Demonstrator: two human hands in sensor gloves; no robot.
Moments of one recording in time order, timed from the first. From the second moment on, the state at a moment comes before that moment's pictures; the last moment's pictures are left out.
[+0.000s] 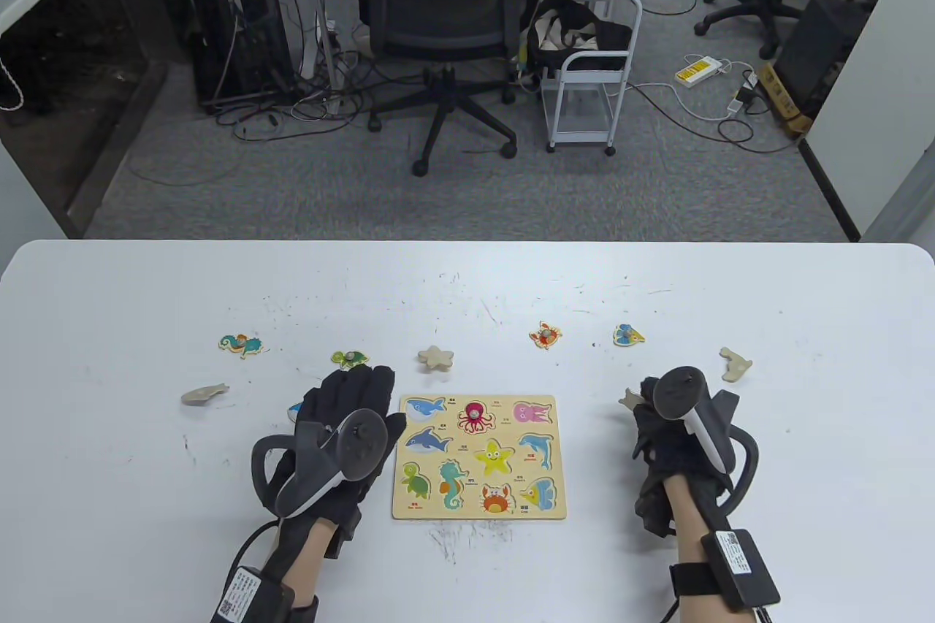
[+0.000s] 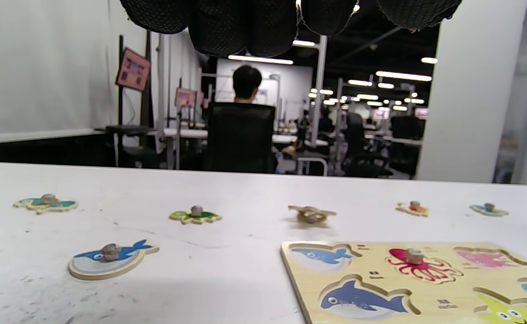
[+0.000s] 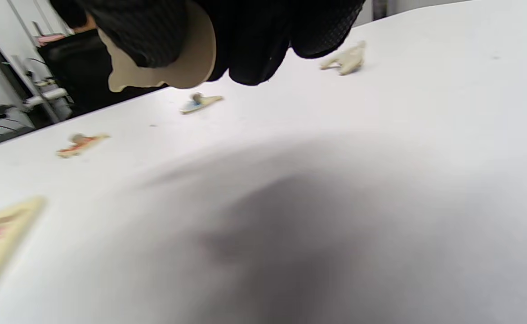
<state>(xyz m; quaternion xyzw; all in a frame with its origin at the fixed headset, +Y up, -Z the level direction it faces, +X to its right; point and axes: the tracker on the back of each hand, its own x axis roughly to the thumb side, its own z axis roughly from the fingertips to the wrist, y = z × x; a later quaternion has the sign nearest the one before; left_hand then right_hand) -0.166 -0.652 -0.306 0.06 -0.05 0.03 1.00 0.236 -0.724 -0.367 -0.17 0.07 0.97 0.17</state>
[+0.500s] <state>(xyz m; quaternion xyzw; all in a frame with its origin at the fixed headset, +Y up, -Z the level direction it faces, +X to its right) -0.132 -0.648 -0.289 0.06 -0.16 0.15 0.97 0.123 -0.679 -0.322 0.05 0.05 0.94 0.34</state>
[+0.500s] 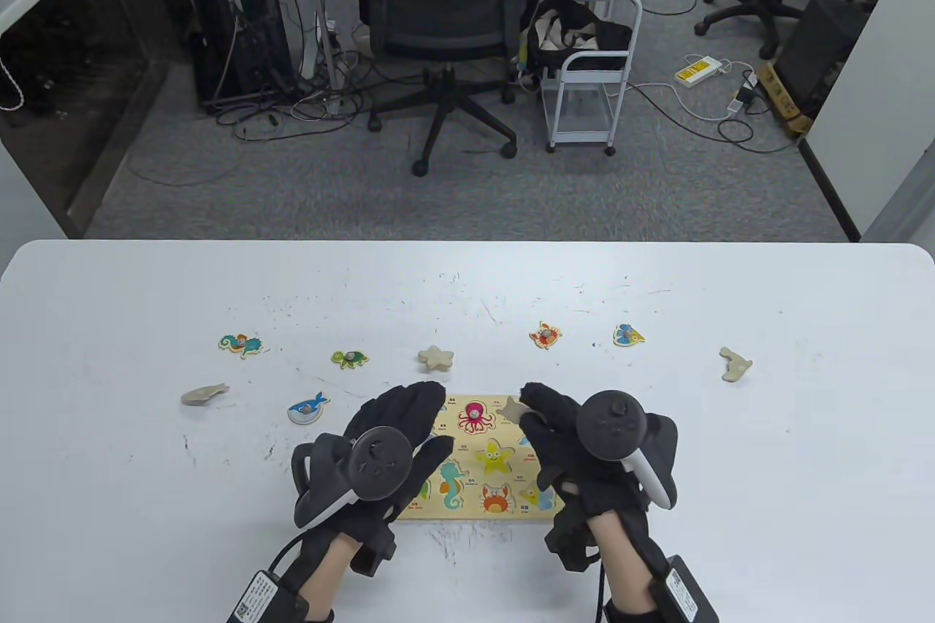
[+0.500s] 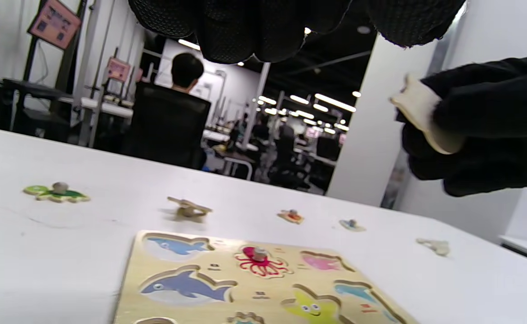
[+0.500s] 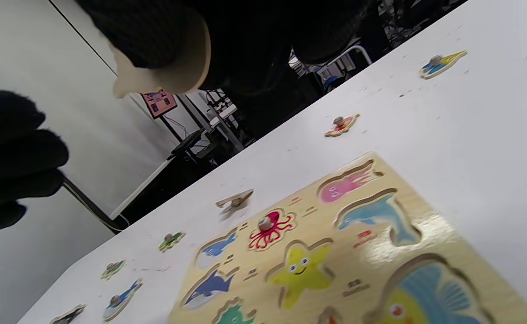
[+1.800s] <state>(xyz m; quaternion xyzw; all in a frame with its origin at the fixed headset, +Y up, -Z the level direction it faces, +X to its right) -0.132 -0.679 -0.305 -0.03 -0.18 0.31 0.93 0.094 -0.684 -0.311 0.14 0.10 0.87 0.46</state>
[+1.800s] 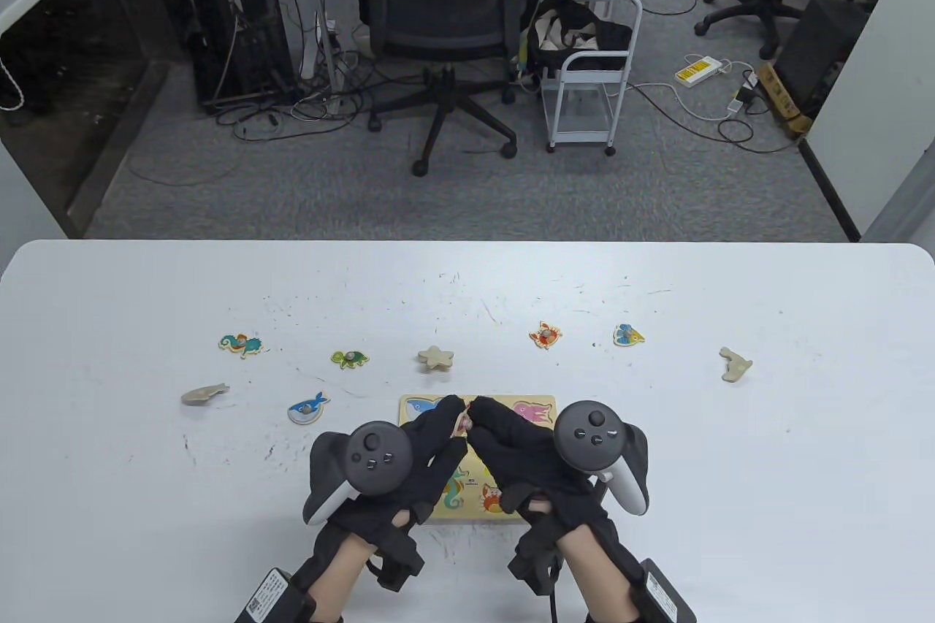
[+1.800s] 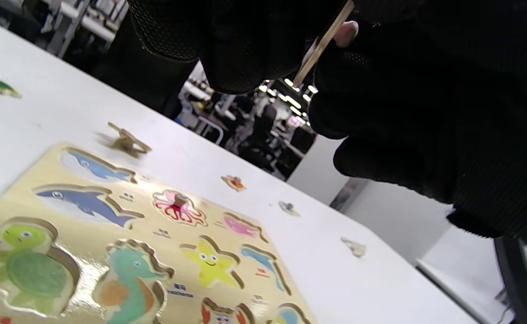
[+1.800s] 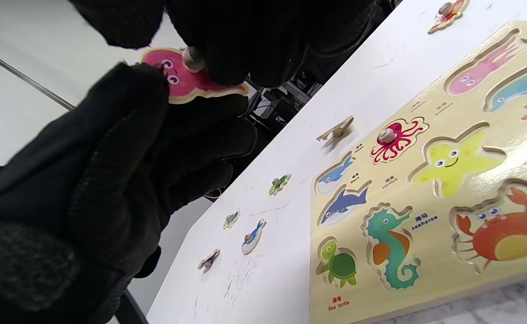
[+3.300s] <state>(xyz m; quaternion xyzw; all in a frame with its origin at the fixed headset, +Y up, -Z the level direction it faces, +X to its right) -0.145 -0.707 -0.325 -0.17 -0.19 0.52 0.81 0.055 -0.660 -0.266 0.12 -0.23 0.96 0.07</state>
